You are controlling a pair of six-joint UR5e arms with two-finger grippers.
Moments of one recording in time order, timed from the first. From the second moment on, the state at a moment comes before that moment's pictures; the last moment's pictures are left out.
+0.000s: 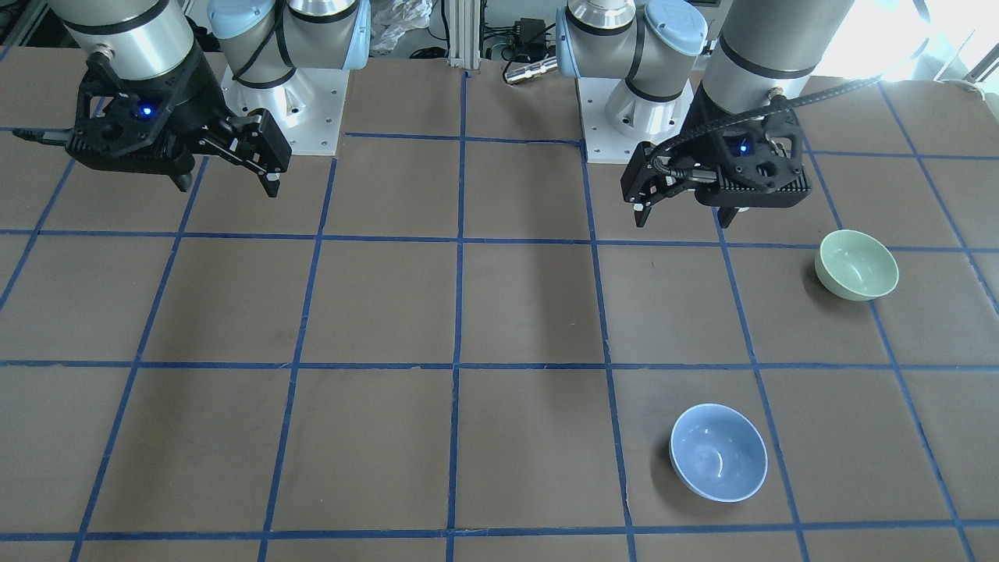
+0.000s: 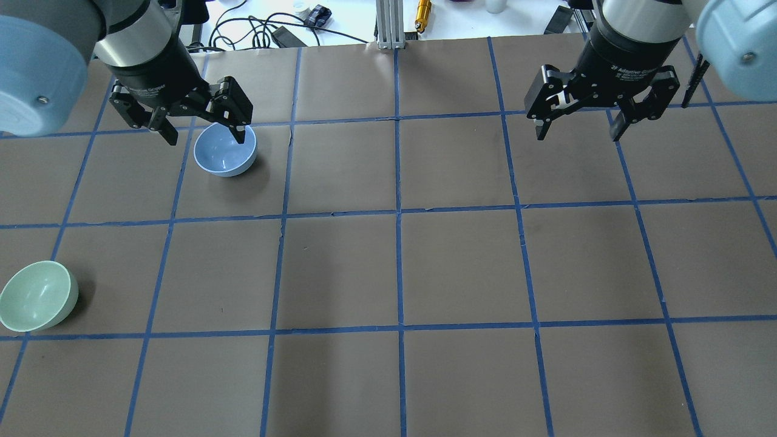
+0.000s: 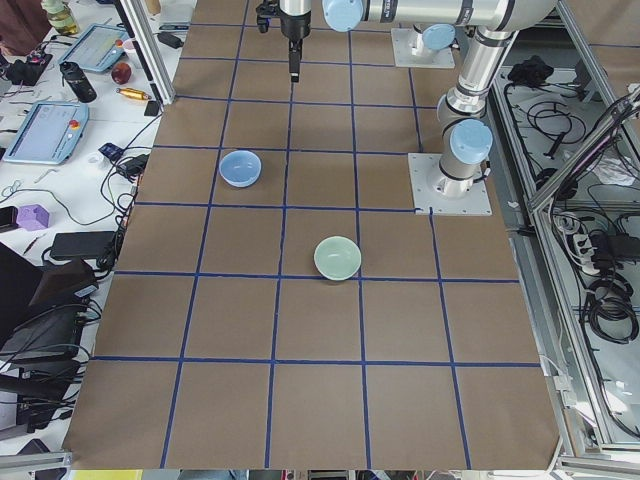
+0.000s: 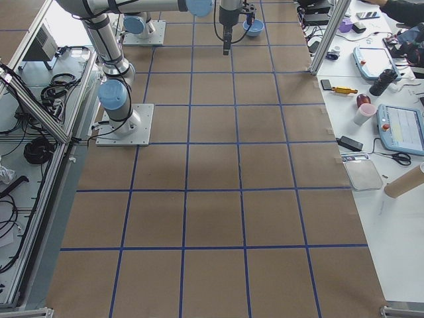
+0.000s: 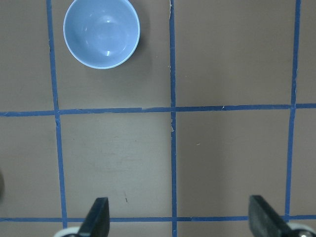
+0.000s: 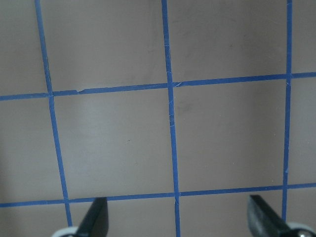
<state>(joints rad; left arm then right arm) -1.58 -1.60 -1.54 -1.54 1.60 0.00 1.57 -1.57 1.53 -1.51 -1.56 0.06</state>
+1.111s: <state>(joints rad) -1.55 -1.63 -1.54 -1.51 1.60 0.01 1.57 -1.57 1.53 -1.51 -1.56 0.06</state>
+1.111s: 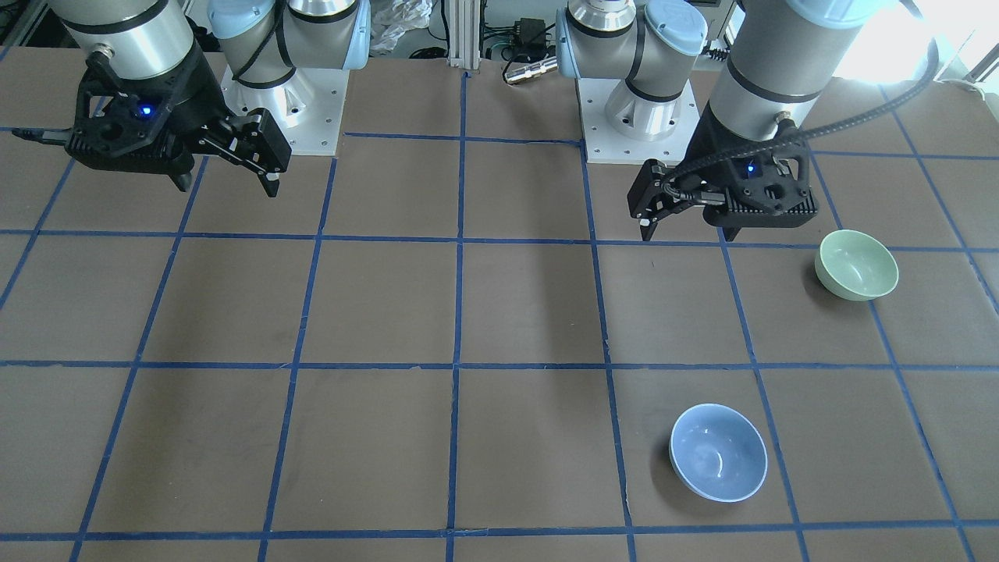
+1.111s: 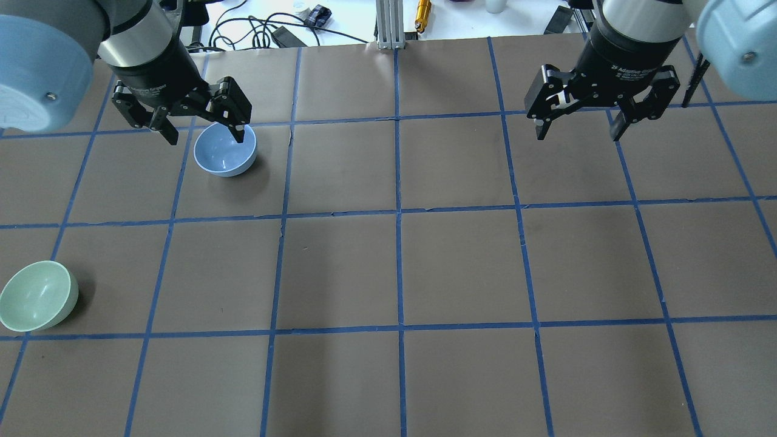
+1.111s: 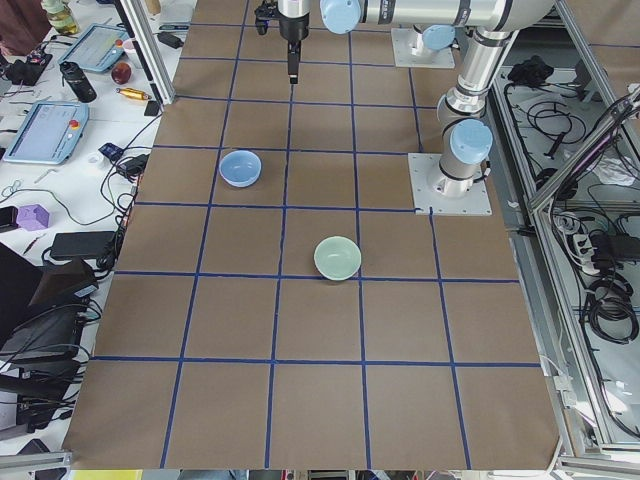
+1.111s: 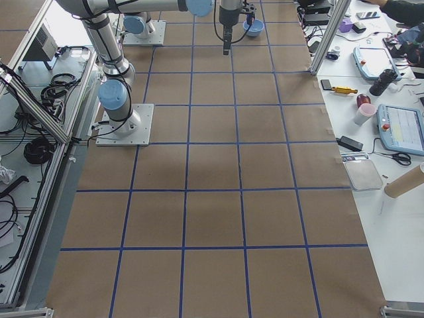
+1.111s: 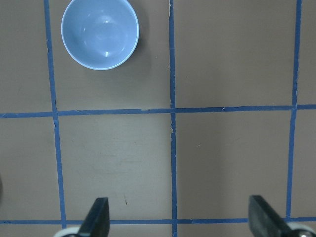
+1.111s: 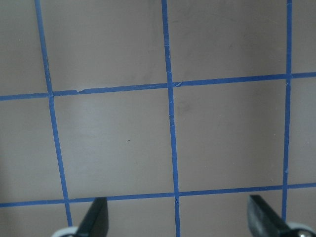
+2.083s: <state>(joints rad) -1.17 -1.77 -1.62 -1.45 1.56 0.40 1.57 -1.57 1.53 -1.51 -1.56 0.06</state>
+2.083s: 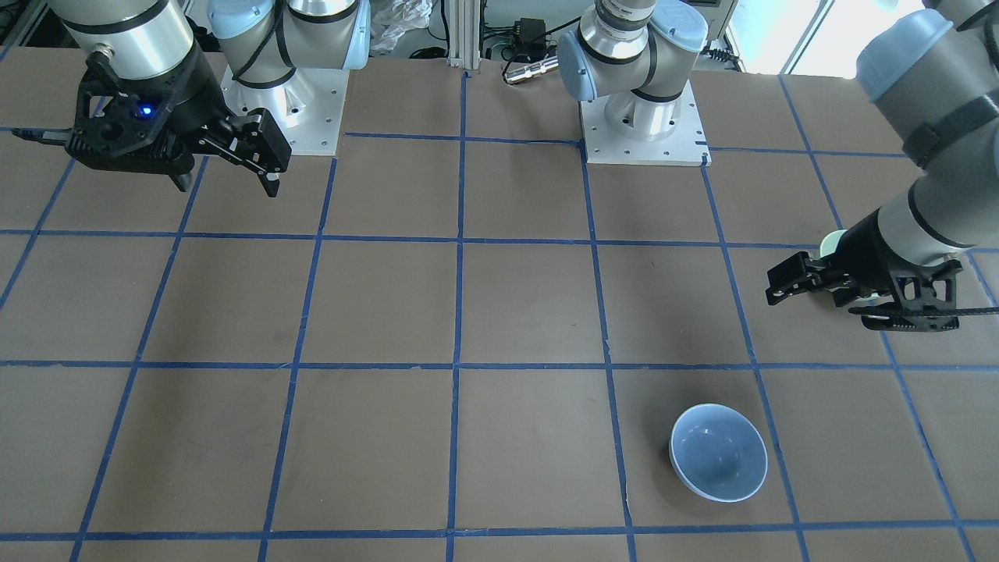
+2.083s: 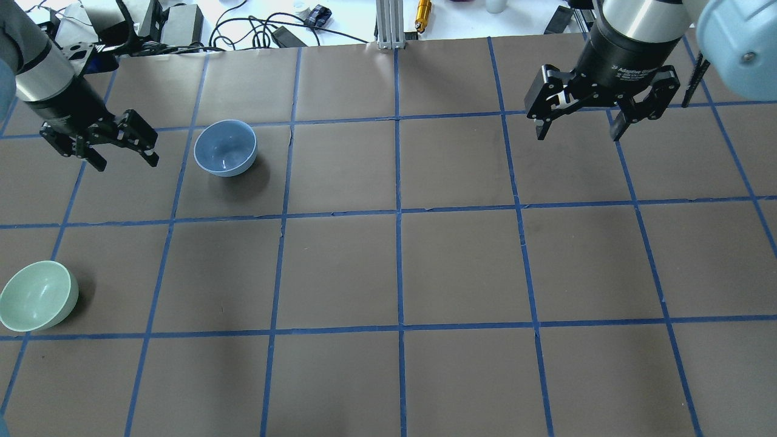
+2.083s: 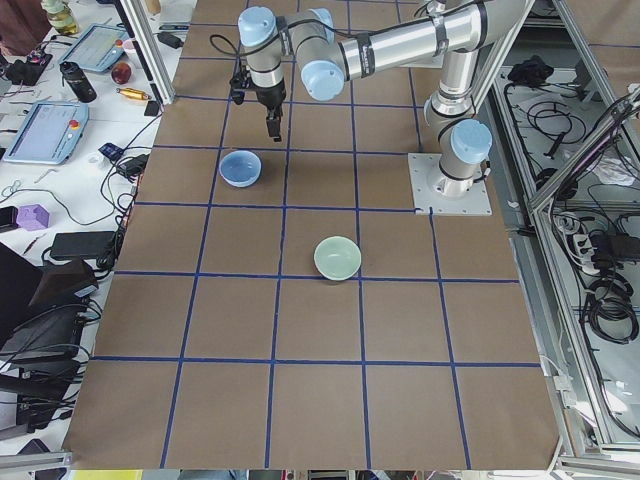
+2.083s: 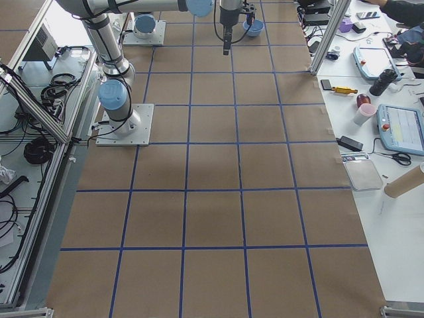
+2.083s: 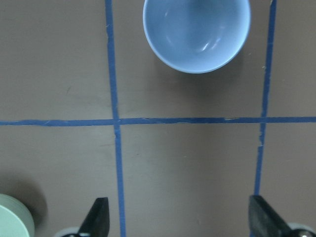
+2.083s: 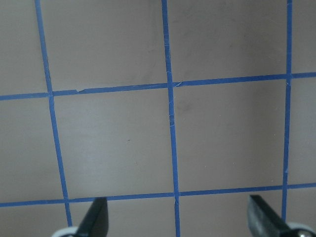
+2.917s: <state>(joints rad) -0.75 -1.78 -1.77 -1.33 1.60 0.78 1.57 -1.57 1.53 -1.51 -1.56 0.06</state>
